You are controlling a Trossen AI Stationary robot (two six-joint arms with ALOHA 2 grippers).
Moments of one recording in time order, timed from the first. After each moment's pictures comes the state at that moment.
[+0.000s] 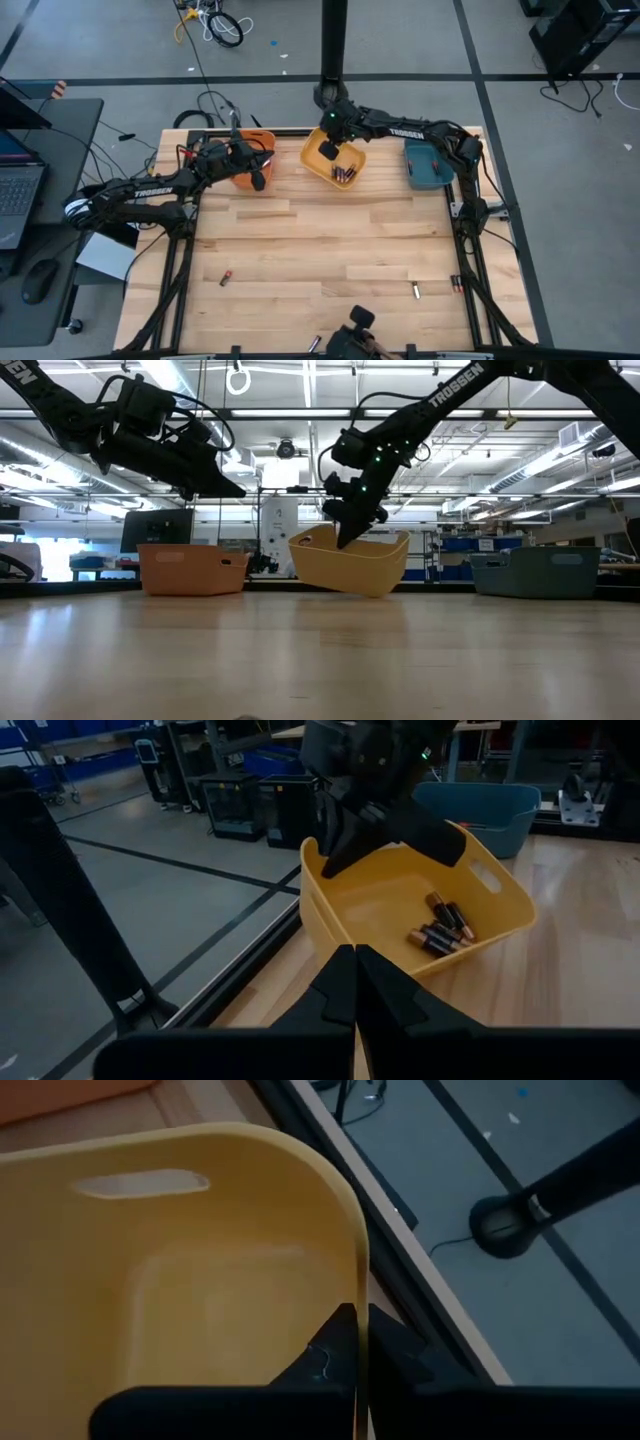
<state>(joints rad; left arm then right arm) 0.61 1.06 0.35 0.52 0.07 0.10 -0.57 2.04 1.58 -0.45 0.11 -0.09</state>
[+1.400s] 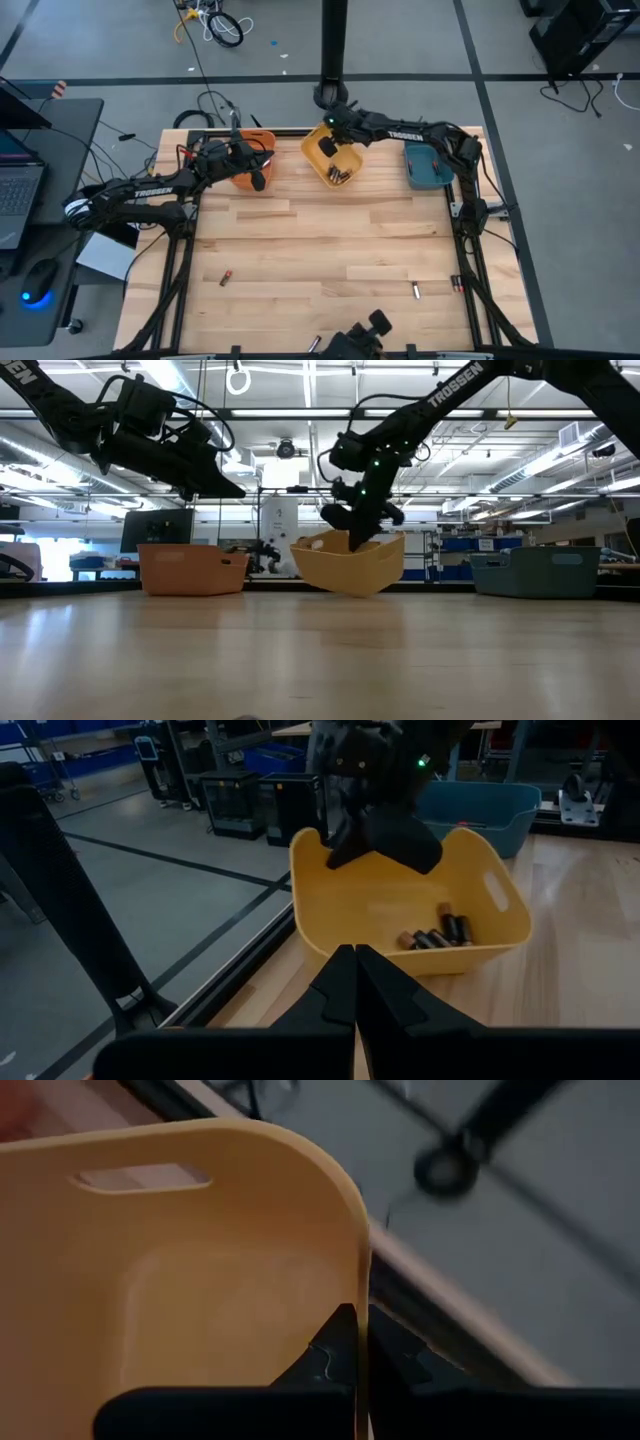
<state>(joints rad) 0.61 1.06 0.35 0.52 0.07 0.10 -0.56 2.04 1.57 -0.50 0.31 0.24</state>
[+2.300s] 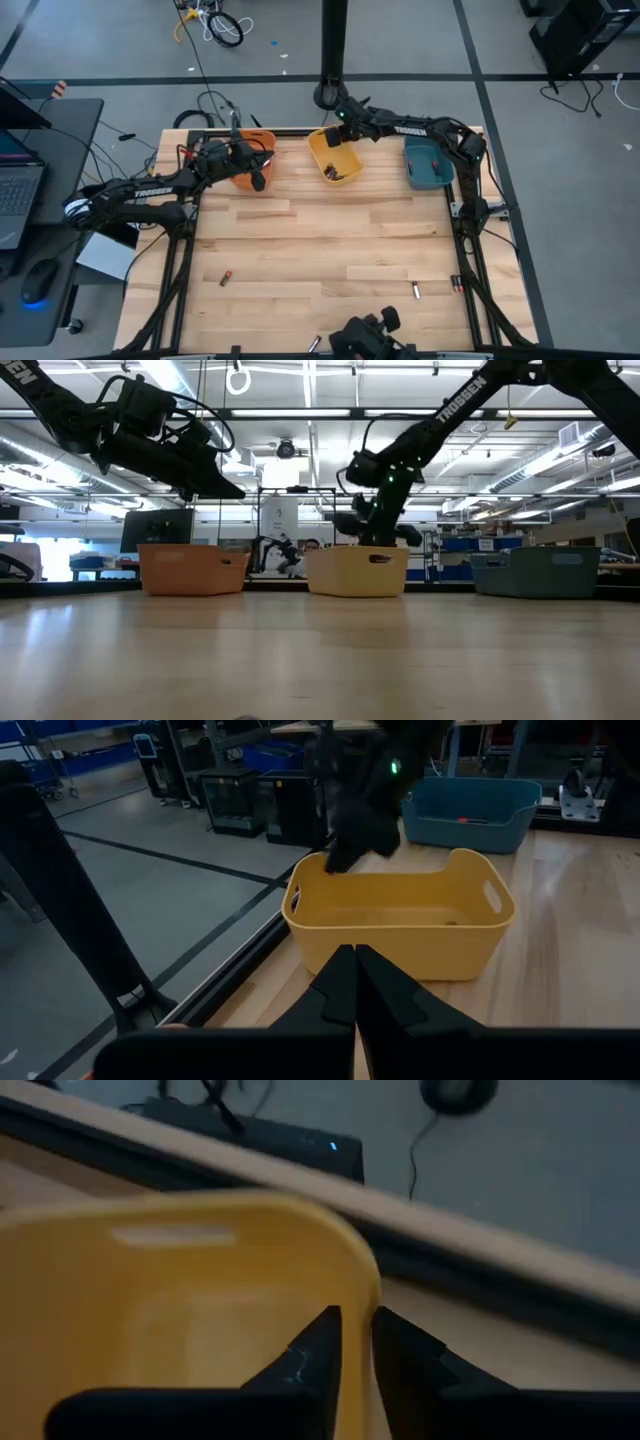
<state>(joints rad) 0.61 1.06 0.35 0.51 0.07 0.10 -0.65 2.03 1.47 -0.42 0.18 0.53</state>
